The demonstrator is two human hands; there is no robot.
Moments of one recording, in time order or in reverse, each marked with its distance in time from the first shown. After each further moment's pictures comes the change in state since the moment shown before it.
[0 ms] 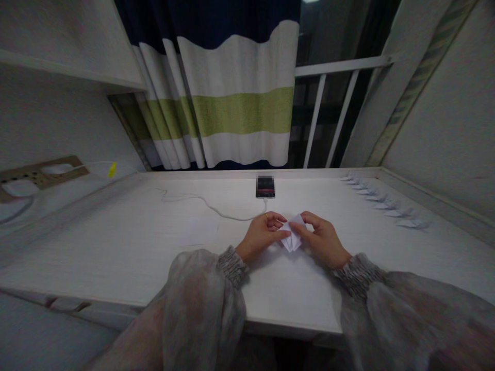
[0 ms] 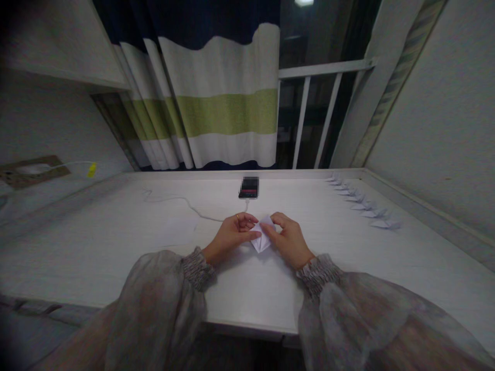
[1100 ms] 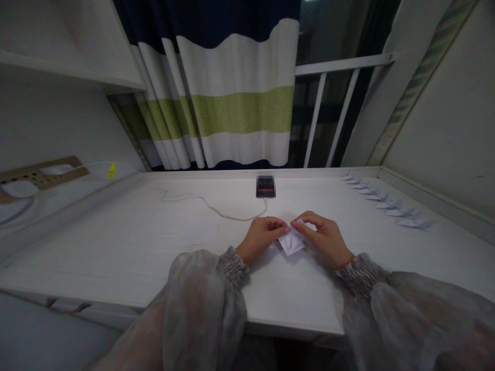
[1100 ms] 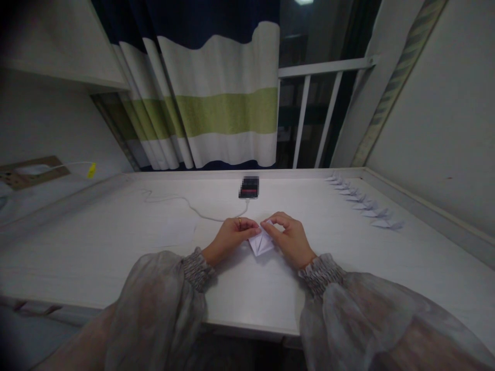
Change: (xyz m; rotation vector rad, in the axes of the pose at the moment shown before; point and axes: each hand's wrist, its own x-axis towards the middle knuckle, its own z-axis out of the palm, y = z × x) left_hand 0.002 -0.004 -0.002 0.021 -0.006 -0.032; right_hand 0.000 -0.002 -0.002 0.043 0.045 0.006
